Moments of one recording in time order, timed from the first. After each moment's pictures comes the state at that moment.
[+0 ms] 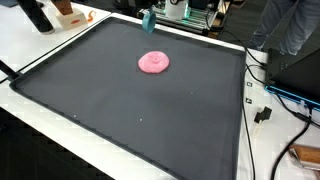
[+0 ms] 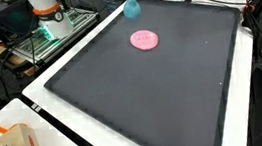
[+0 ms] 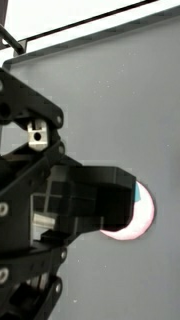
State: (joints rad) arm 0.05 -0.16 0.16 -2.25 -0.18 2.10 0.30
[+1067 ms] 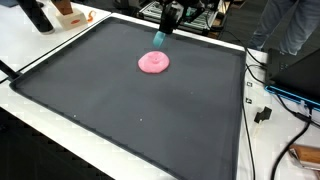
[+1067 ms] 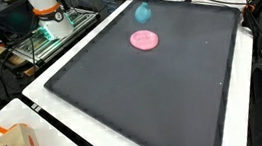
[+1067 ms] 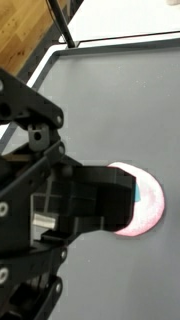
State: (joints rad) arm 0.22 0.08 0.27 -2.13 -0.56 2.04 0.56
